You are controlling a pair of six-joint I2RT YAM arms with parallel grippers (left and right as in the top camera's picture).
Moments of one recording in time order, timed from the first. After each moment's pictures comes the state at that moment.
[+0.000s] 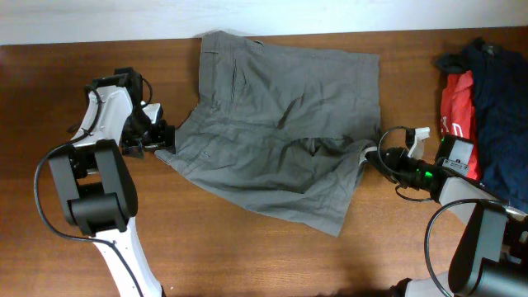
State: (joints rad) left arm 0.12 2.23 1.75 -1.20 0.07 0.06; right arm -0.38 1.66 0.68 -0.07 -0.93 0.33
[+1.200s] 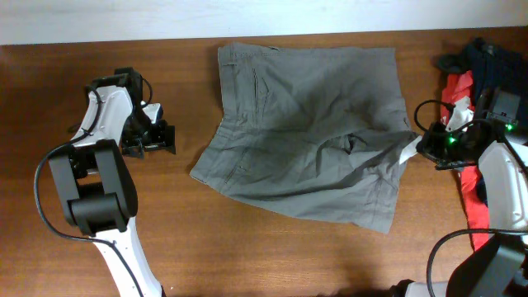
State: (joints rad) left arm 0.12 2.23 1.75 -1.20 0.07 0.06; right arm -0.41 1.56 1.21 -0.88 -0.36 0.11
